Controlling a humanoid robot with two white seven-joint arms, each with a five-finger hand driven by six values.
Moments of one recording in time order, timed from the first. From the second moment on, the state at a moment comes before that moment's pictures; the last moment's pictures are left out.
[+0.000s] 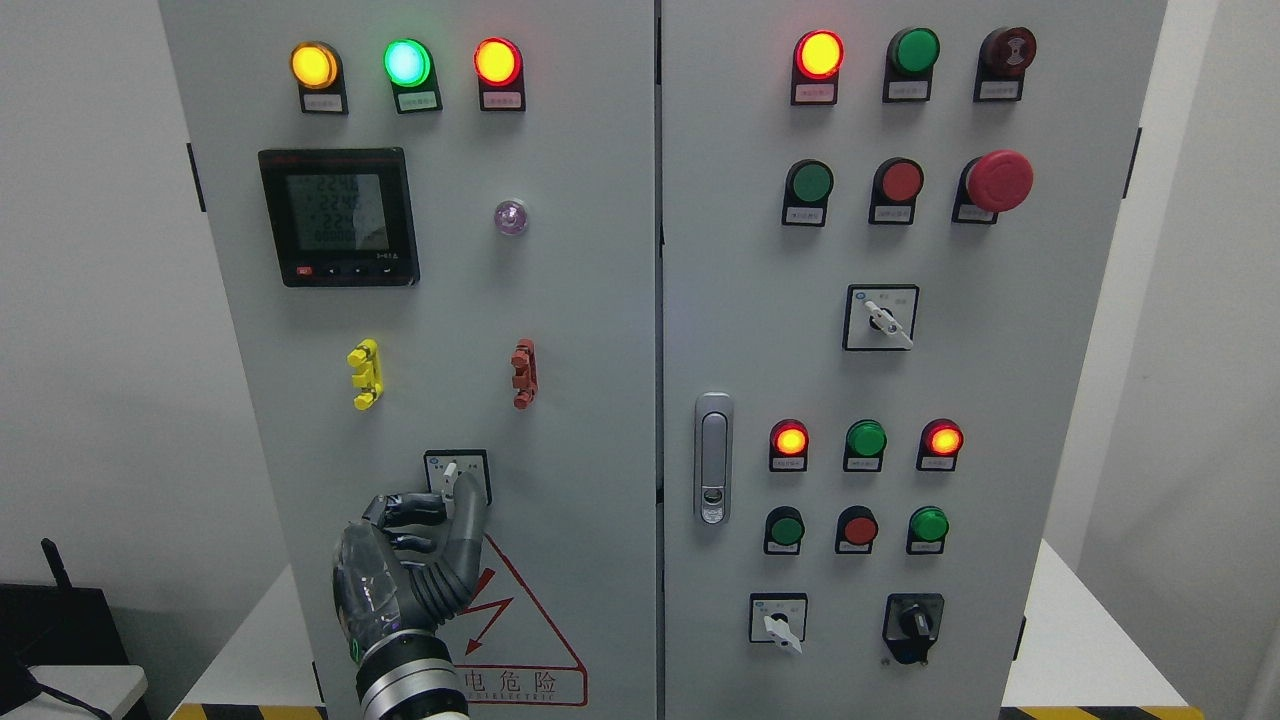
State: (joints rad) left arm -0.49 -0.12 -0.21 -1.85 -0.24 0.69 0.64; right arm 0.08 0.12 0.06 -0.14 0.00 0.09 0.12
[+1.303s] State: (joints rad) left arm -0.50 -0.12 -0.22 -1.84 -0.24 0.70 0.63; right arm 0.08 0.12 0.06 -0.13 0.00 0.09 0.12
